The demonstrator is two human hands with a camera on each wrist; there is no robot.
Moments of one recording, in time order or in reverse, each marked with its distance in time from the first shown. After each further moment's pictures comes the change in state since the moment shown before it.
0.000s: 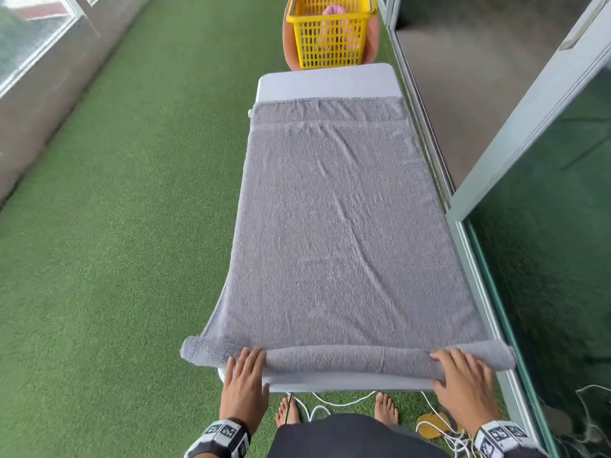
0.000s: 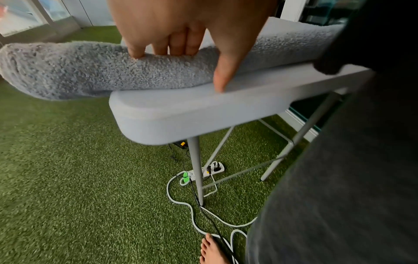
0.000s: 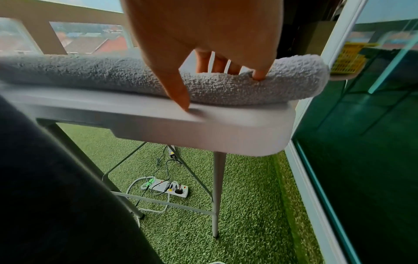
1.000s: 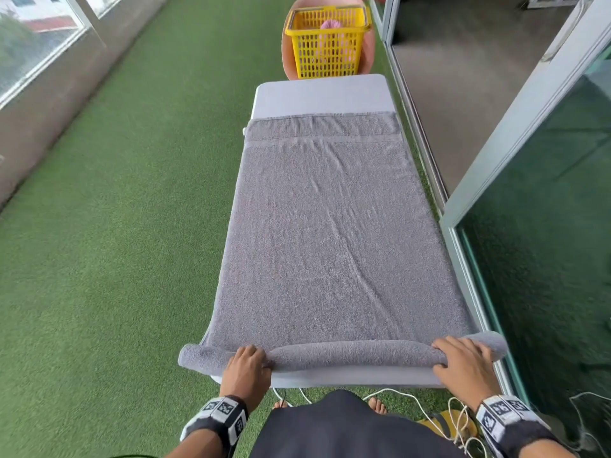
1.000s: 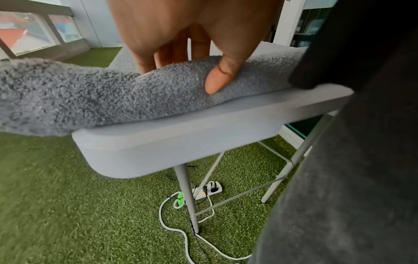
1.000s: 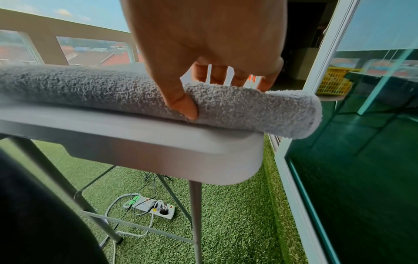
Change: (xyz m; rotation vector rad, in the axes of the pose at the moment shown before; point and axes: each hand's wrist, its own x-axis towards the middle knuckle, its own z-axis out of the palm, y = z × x) left_hand 0.015 0.036 -0.017 -0.181 0.023 -0.038; right_hand 0.017 0.026 -0.024 -0.030 0.123 -0.025
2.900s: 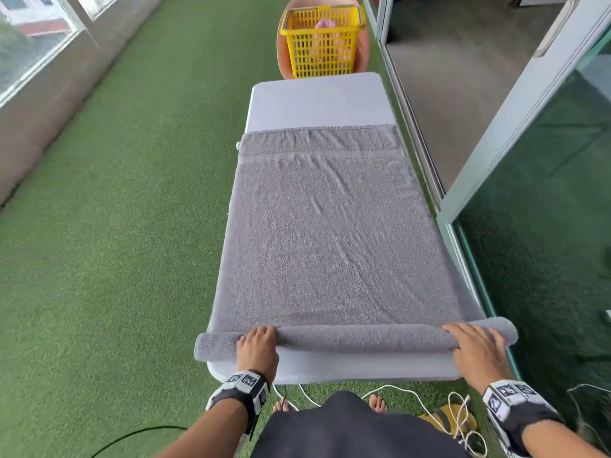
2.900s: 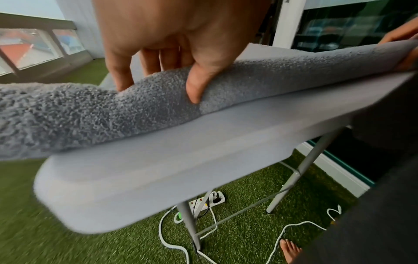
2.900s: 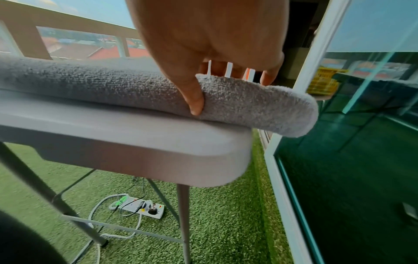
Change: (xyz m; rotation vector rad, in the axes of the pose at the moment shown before) left_hand 0.027 0.033 -0.011 0.173 0.014 -0.049; right_hand 0.007 0.018 -0.010 -0.013 0.026 0.101
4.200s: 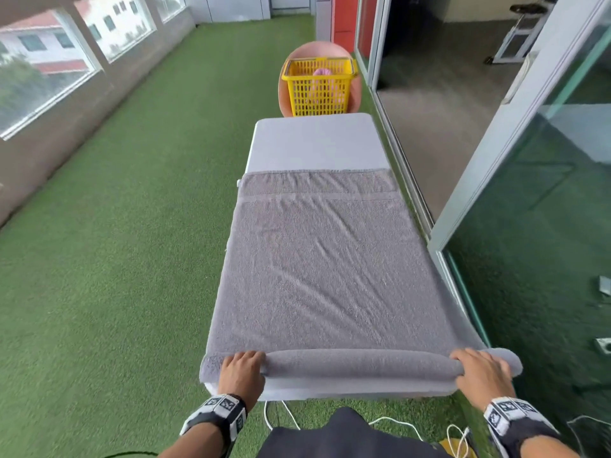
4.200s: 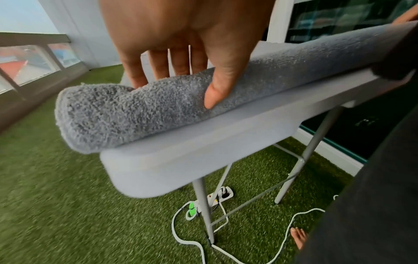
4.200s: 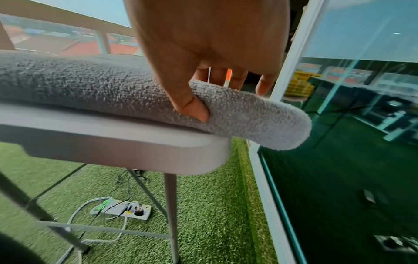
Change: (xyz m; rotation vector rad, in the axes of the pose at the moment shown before) left_hand -0.022 -0.038 0.006 -0.005 -0.002 0.080; right_hand -0.028 0.010 -0.015 -0.038 -0.057 0.076
